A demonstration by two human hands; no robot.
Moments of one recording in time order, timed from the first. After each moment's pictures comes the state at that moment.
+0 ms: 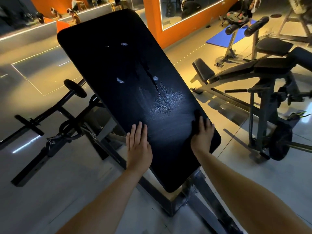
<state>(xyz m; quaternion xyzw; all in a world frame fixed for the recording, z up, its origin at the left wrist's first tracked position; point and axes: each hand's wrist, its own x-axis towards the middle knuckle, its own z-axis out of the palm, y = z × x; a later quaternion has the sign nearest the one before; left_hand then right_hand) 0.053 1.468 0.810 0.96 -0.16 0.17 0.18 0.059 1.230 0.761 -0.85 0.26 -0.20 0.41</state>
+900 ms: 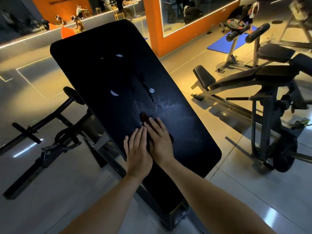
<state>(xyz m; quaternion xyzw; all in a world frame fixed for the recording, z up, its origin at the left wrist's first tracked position) 0.089 1.436 0.821 0.95 -0.15 0.21 0.16 0.108 1.323 0.812 -0.88 -0.06 -0.29 0.37</state>
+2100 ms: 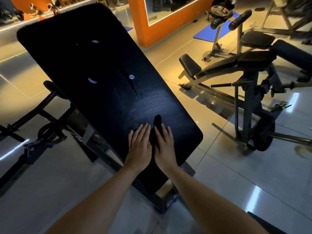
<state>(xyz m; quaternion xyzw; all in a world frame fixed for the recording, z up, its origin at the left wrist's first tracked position) 0.055 1.401 0.798 0.95 -0.23 0.06 0.21 0.023 1.285 0.751 -0.88 0.05 -0.20 0.43</state>
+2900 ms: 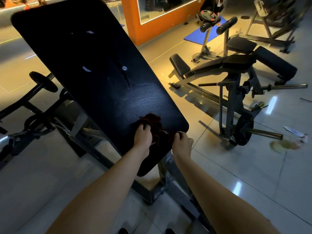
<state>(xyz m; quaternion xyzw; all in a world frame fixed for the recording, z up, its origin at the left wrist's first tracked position) 0.021 1.339 0.827 0.69 0.15 -0.18 0.68 -0.044 1.227 0.778 -0.69 0.38 -0.12 0.60</state>
